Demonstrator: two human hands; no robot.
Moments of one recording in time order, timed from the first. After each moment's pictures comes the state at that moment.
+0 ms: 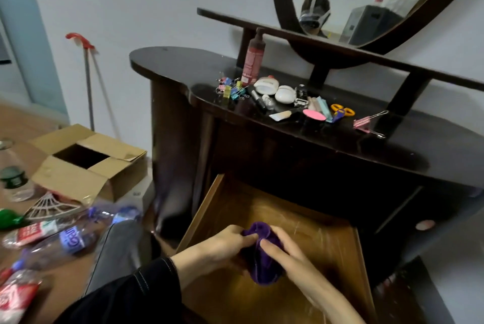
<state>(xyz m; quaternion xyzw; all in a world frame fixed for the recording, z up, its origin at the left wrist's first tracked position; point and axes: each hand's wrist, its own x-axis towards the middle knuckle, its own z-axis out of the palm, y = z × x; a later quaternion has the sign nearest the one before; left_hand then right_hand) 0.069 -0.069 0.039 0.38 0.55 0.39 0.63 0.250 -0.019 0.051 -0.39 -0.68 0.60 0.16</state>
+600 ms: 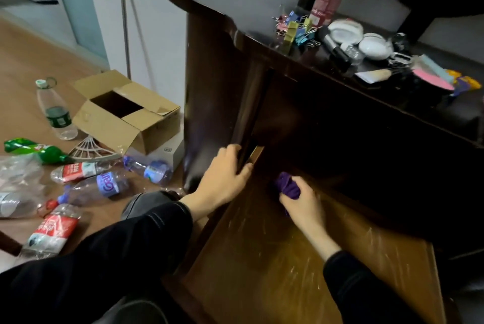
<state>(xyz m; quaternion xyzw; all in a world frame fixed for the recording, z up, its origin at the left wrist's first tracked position) -0.033 -0.018 0.001 0.45 0.78 0.40 0.16 0.153 0.101 -0.045 -0.49 -0.81 0.26 0.19</state>
